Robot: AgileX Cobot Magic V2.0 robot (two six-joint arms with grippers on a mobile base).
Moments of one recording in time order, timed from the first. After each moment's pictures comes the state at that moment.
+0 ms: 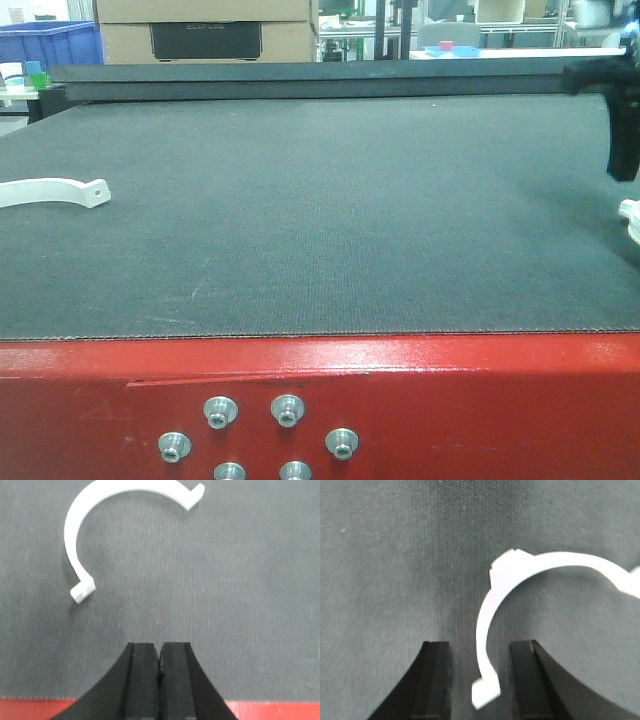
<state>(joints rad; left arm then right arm) 0.04 1.14 -0.92 -0.07 0.79 0.00 -0.18 1.87 -1.52 0.03 1.16 0.04</state>
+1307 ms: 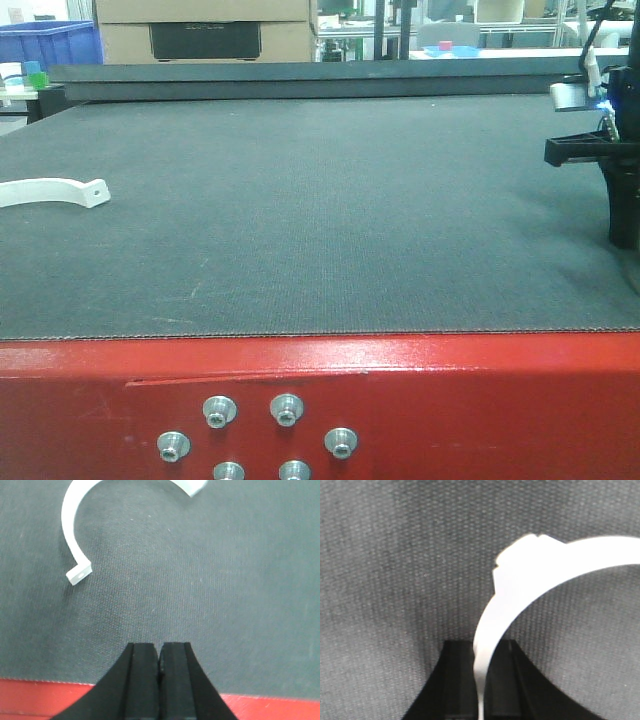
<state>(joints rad) 0.06 1.14 -0.94 -0.08 0.82 -0.08 -0.18 1.99 -1.52 0.03 1.18 0.04</state>
